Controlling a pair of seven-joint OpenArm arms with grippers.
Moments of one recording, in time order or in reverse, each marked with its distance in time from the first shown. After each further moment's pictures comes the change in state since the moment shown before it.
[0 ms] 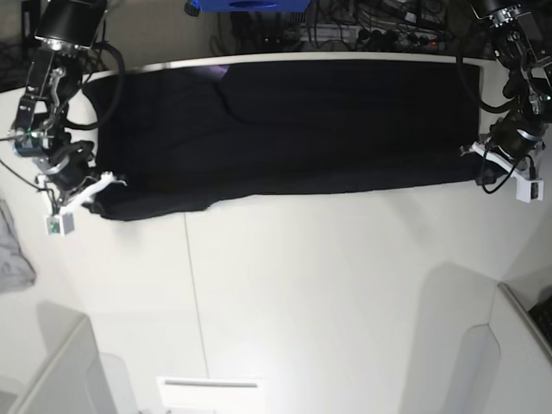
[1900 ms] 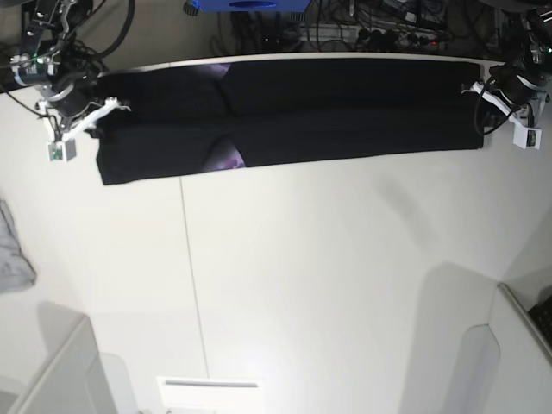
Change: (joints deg) left arm 16.2 0.1 -4.8 4.3 -0.3 -5.4 -0.3; right arm -19.9 -5.6 6.7 13.7 -0.1 0.2 -4.5
